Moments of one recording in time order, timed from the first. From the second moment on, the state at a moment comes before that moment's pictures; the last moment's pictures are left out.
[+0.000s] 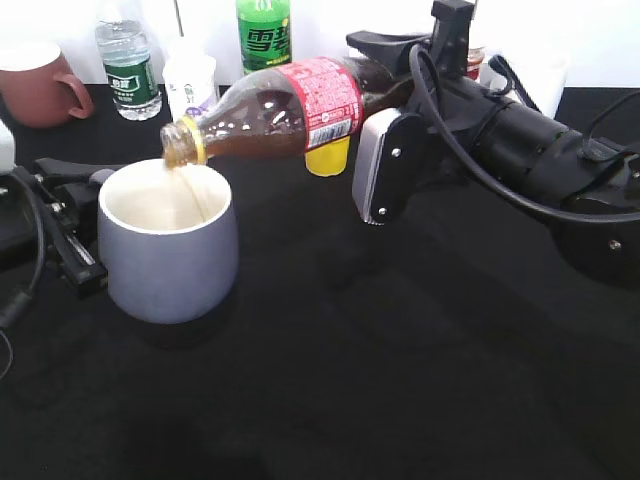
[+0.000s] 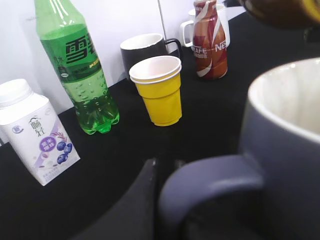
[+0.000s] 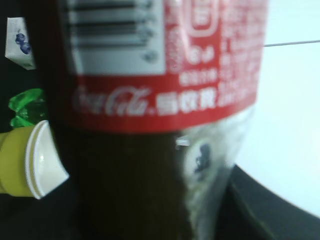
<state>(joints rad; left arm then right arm) -0.19 1.44 -0.36 0.73 -0.91 -0.19 0.55 1.74 -0.74 -0.19 -1.00 -1.36</state>
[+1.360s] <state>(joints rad) -0.19 1.44 -0.36 0.73 -0.95 -0.19 0.55 1.74 -0.74 -0.18 -1.07 -1.48</state>
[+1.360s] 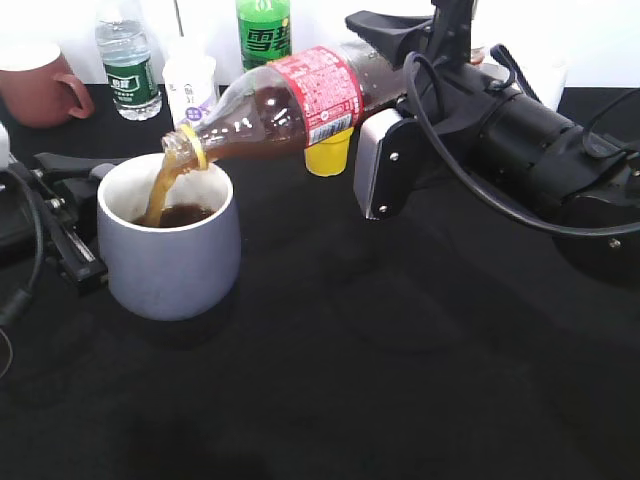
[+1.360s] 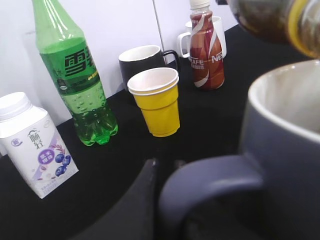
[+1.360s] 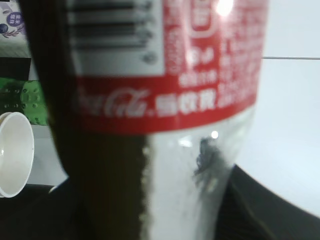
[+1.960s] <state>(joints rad) -0.19 1.44 -0.36 0.58 -1.02 -0.19 0.55 1.74 -0.74 -0.13 -1.07 -0.47</state>
